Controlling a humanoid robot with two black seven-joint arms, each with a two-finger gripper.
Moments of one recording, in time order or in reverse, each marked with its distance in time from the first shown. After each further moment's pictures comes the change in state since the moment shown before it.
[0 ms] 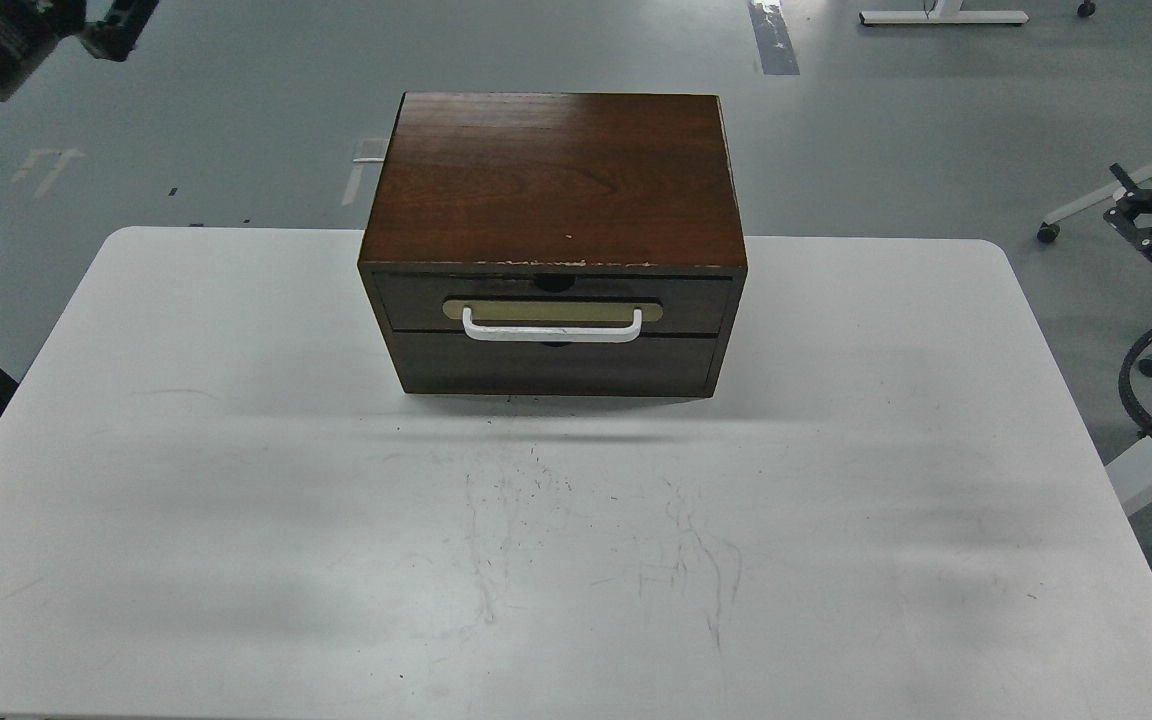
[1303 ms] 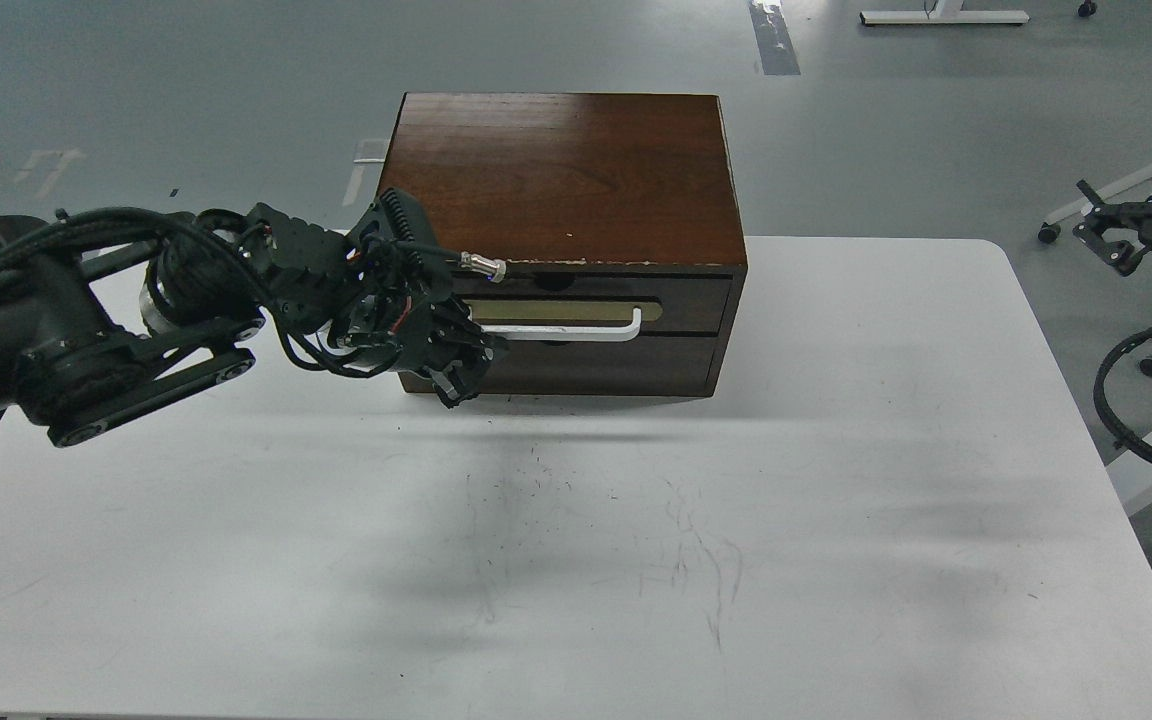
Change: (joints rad) left arm -0.145 -0.292 0.308 -0.476 2.343 0.000 0.037; right arm -0.004 0.033 -0.035 -0.002 -0.001 0.000 -0.015
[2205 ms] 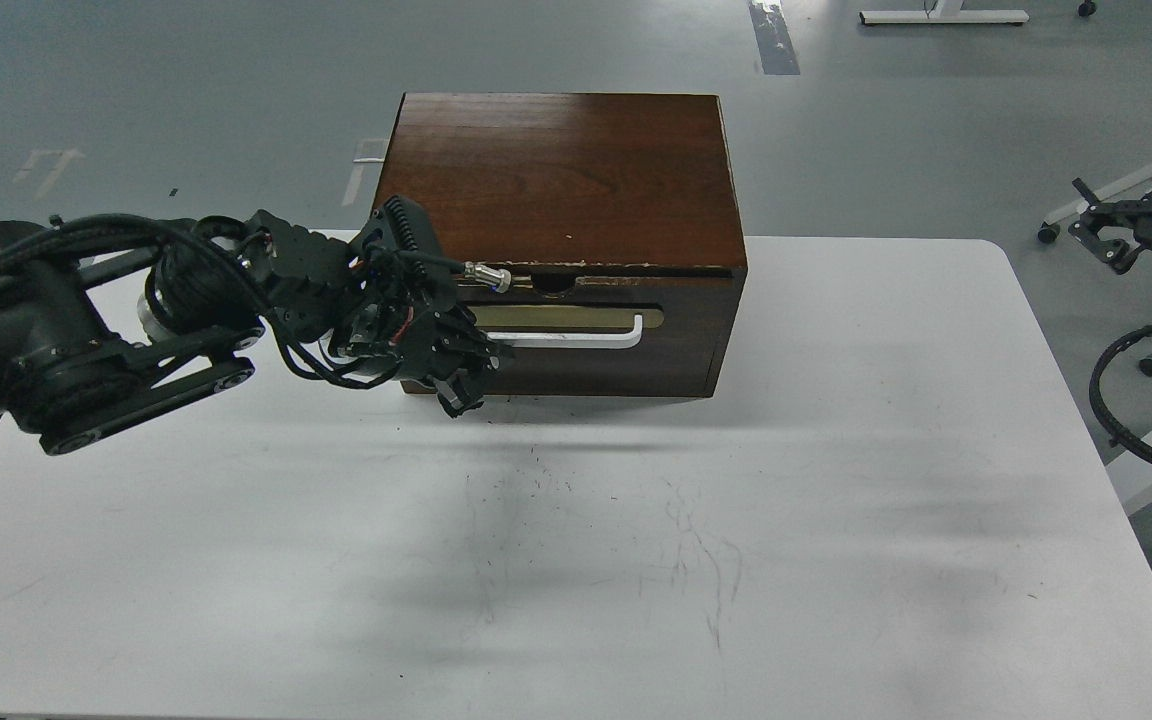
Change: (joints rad) left arm -0.001 0.015 -0.003 -0.020 -0.002 0.000 -0.007; right arm 0.003 0.007 0.001 0.000 0.000 0.000 0.000
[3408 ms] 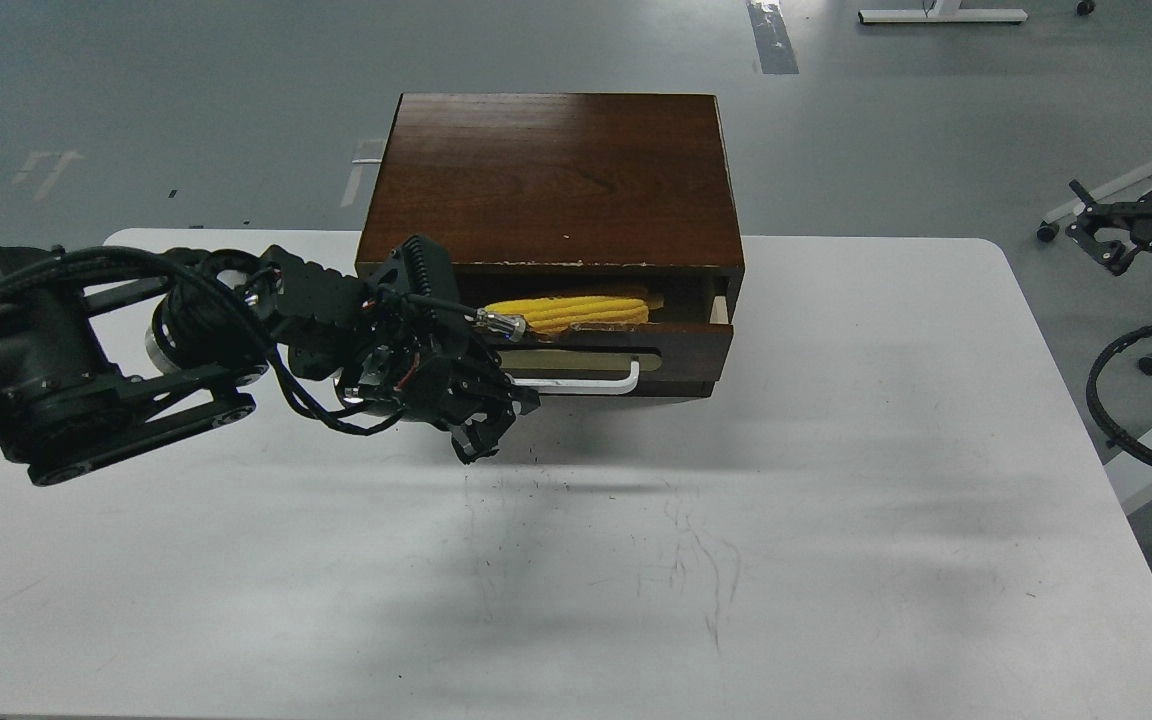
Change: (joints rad) left arm 0.026 0.025 0.011 -0.085 0.012 0.000 -0.001; right arm -0.002 0.004 0.002 0.000 0.000 0.000 0.000
